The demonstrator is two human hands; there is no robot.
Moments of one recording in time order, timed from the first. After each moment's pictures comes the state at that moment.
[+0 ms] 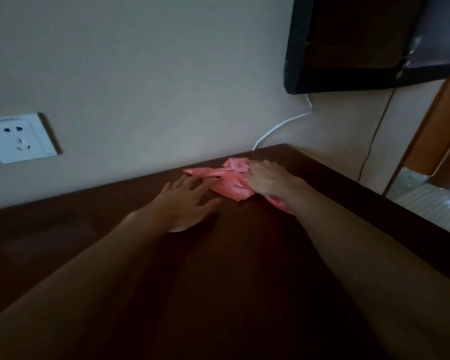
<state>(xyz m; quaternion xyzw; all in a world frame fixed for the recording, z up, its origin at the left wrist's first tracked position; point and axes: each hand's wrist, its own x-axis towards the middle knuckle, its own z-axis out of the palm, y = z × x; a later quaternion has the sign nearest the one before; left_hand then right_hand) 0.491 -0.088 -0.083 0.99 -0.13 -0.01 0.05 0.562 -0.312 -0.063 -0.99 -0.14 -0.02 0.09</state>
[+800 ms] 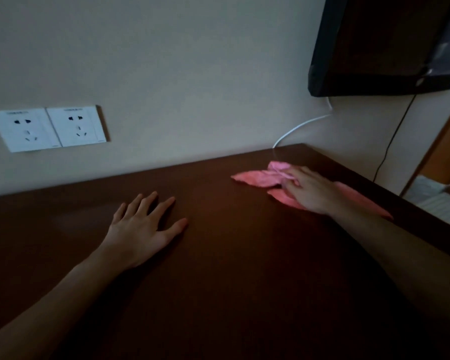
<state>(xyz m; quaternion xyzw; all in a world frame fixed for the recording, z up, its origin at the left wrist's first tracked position) 0.368 0.010 -0.099 1.00 0.03 -0.02 0.06 0.522 -0.367 -0.096 -0.97 -0.17 -0.09 0.14</state>
